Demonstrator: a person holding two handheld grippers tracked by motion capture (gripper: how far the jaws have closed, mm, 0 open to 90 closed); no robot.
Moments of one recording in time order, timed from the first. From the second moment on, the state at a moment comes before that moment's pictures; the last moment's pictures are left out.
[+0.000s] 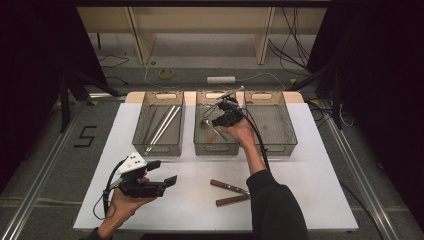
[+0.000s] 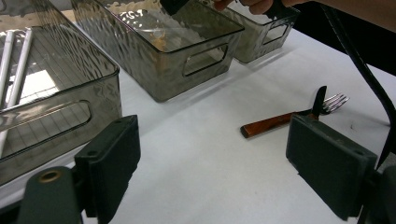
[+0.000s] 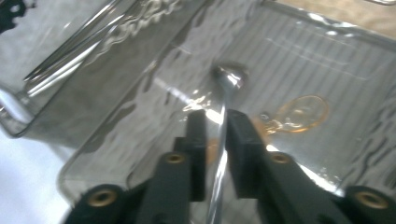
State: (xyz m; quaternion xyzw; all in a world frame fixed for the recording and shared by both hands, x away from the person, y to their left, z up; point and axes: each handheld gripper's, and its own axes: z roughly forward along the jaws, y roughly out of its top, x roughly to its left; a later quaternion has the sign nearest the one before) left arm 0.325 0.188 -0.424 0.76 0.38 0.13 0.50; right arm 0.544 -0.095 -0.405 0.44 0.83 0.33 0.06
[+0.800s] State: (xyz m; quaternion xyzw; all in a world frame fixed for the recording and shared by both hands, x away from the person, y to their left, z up) left arm 0.326 0.186 -0.425 0.76 0.38 0.13 0.50; right arm 0.468 -0.126 -0.358 0.31 0.87 0.38 0.05
